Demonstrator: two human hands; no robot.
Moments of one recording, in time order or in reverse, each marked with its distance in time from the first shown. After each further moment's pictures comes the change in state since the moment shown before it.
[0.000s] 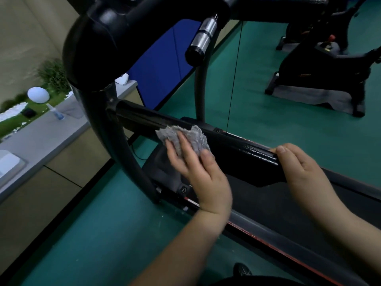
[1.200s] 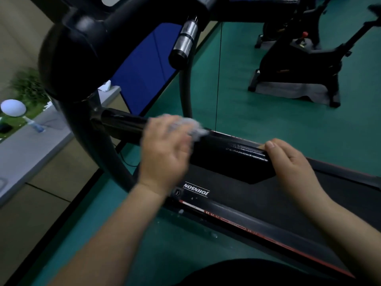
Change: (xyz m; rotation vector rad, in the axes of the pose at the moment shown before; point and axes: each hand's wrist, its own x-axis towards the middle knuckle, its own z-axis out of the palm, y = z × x) left_hand 0.115 -0.008 -0.049 0.510 -0.581 0.760; right_hand 0.006 0.004 0.007 0.025 0.071 -0.007
